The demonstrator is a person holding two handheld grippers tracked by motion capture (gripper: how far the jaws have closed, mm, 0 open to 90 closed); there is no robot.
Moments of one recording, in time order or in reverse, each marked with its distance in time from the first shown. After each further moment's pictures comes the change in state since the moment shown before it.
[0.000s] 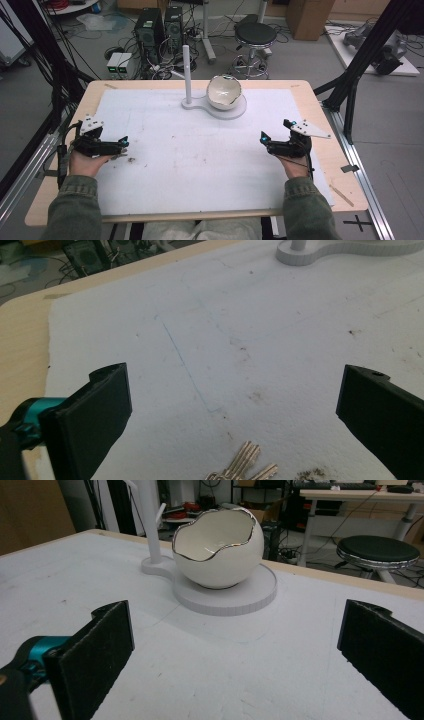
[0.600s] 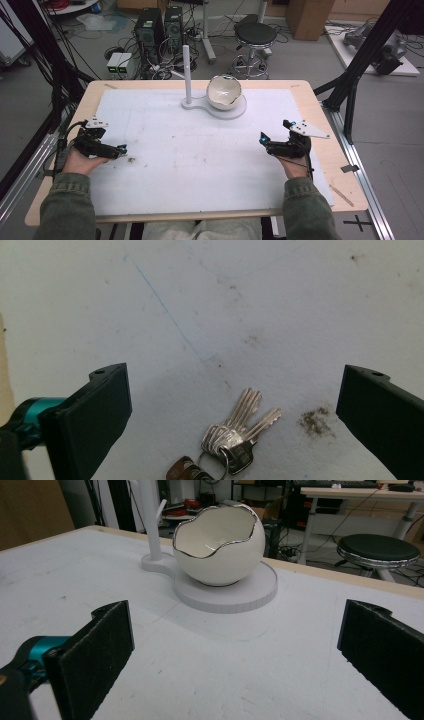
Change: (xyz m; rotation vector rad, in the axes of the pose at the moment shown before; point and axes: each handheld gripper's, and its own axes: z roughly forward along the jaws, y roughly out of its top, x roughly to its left) left arm 0.013 -0.002 0.011 0.243 -0.088 0.069; right arm 0.001 -0.001 0.001 0.011 0.001 -0.010
